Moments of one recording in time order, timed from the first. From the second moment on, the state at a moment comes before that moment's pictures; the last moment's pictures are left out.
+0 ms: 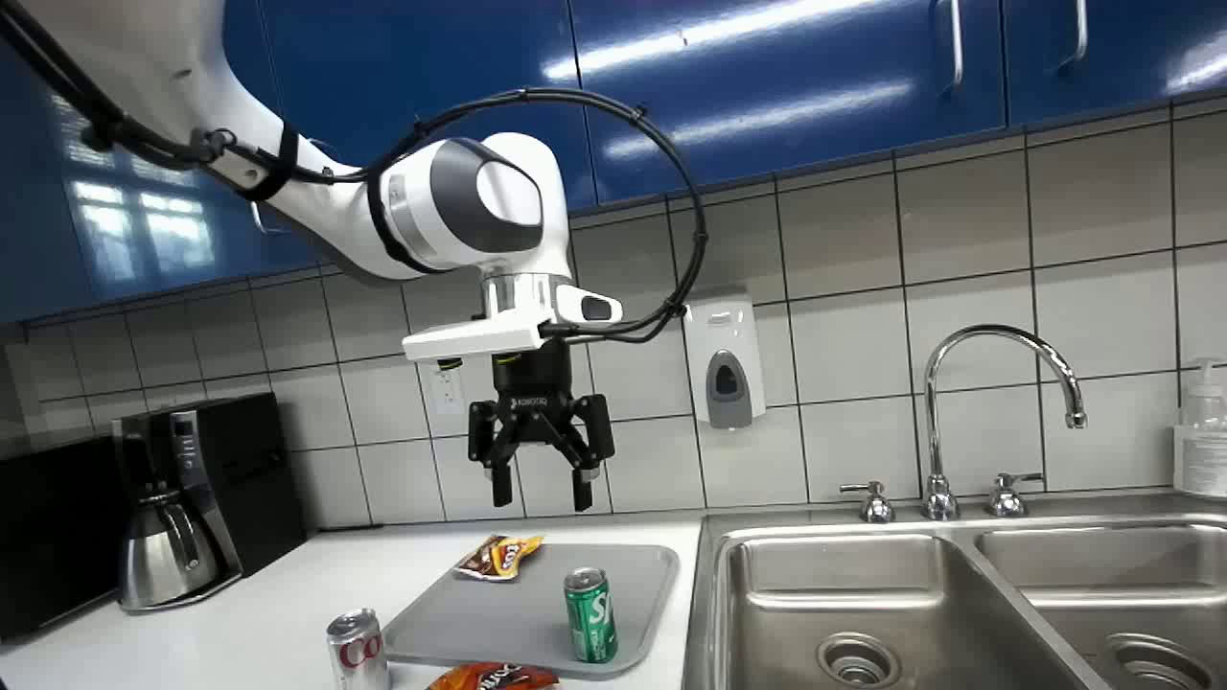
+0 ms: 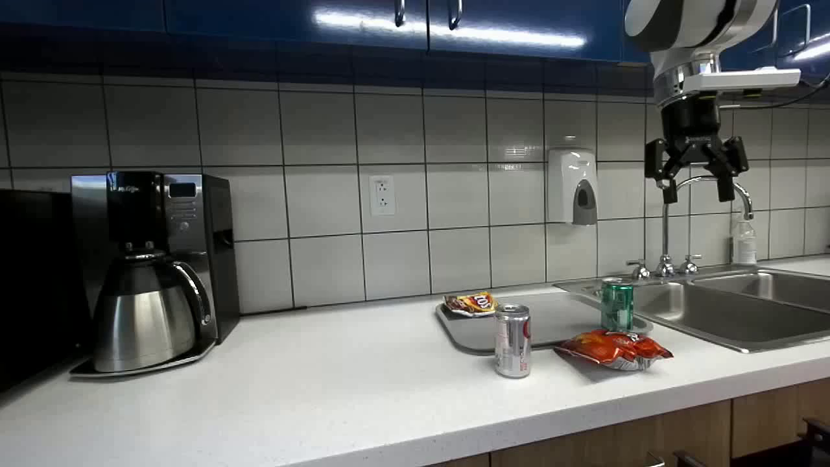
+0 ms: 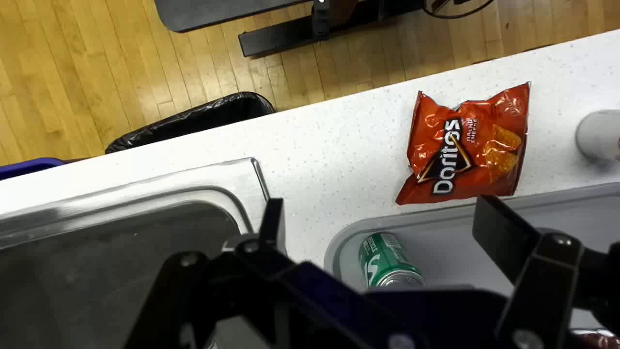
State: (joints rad) arm -0.14 -0.35 -0.20 -2.40 -0.09 1.91 -0.12
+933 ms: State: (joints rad) arm -0.10 -0.36 -0.14 -2.48 -0.08 2.02 -0.11
